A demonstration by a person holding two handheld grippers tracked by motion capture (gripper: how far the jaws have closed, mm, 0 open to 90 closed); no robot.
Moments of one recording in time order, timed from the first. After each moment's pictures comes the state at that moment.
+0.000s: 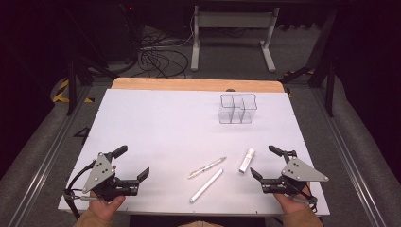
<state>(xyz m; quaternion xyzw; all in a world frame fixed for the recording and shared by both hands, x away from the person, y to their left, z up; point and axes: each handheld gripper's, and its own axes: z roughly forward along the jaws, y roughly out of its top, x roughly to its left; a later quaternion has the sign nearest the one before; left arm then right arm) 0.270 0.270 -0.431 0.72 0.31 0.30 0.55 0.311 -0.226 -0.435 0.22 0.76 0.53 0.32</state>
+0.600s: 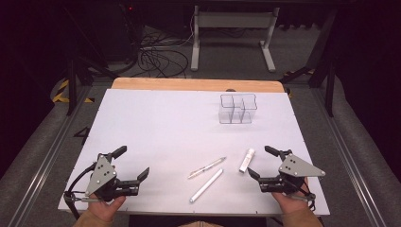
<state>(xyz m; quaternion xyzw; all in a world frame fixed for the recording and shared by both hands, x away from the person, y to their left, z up) 0.266 0.268 -0.432 0.72 0.31 0.33 0.53 0.315 -0.220 -0.430 0.23 0.77 0.52 0.28</state>
